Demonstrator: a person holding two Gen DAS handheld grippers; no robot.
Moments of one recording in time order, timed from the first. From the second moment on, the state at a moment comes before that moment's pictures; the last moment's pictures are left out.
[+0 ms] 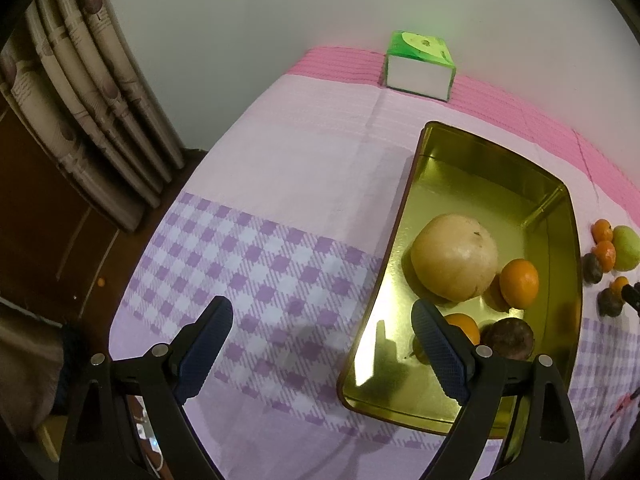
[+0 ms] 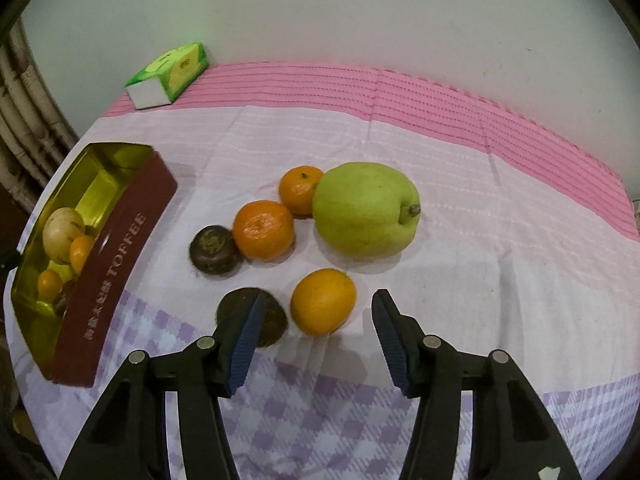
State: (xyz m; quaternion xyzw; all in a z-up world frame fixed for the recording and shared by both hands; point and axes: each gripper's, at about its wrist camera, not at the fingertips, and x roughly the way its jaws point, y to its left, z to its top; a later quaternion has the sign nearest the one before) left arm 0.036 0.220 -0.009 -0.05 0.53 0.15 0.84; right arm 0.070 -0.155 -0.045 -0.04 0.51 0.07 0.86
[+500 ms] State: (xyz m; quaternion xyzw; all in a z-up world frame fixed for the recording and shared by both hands) left arm 0.039 0.194 0.002 -0.03 0.52 0.14 0.84; right arm 0.081 -0.163 -0.072 -0.02 0.53 0.07 0.84
